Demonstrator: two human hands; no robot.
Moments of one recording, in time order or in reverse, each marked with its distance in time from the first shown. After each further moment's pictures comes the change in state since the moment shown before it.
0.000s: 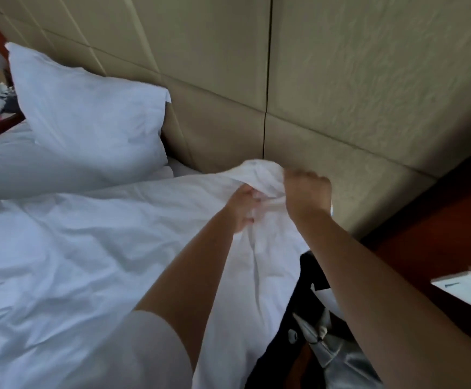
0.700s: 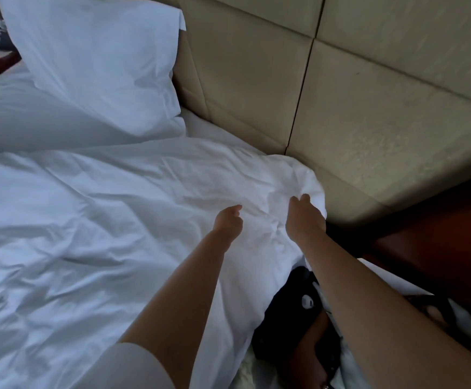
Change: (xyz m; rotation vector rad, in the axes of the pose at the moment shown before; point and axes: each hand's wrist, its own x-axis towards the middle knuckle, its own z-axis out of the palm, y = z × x) left_hand 0.022 -0.143 -0.082 0.475 0.257 -0.176; right_hand -0.075 -0.066 0.106 0.339 -0.799 0.014
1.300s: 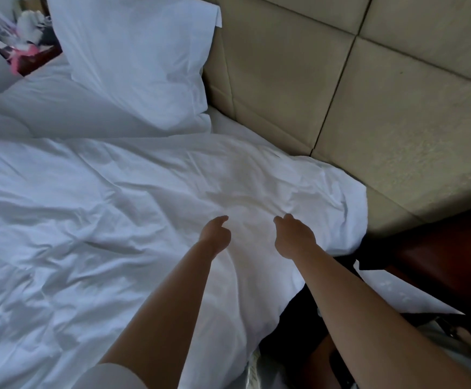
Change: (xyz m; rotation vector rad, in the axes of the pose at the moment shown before) left_hand -0.021 -0.054 -0.047 0.057 0.113 -0.070; right_hand -0.012 -0.044 0.037 -0.086 -0.136 -0.245
